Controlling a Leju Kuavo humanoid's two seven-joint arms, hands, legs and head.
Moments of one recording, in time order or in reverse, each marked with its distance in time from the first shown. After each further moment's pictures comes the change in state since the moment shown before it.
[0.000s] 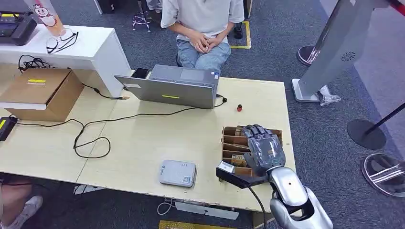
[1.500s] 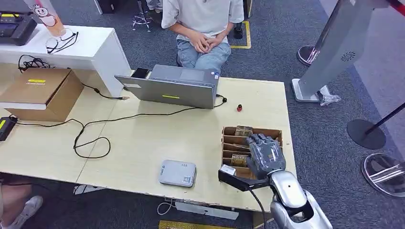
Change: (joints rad) left arm 0.000 0.028 0.000 0.011 0.000 0.030 -0.004; right arm 0.014 -0.008 -0.001 0.051 -0.002 -0.001 0.020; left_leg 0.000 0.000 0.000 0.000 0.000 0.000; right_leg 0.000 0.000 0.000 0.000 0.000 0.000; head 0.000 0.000
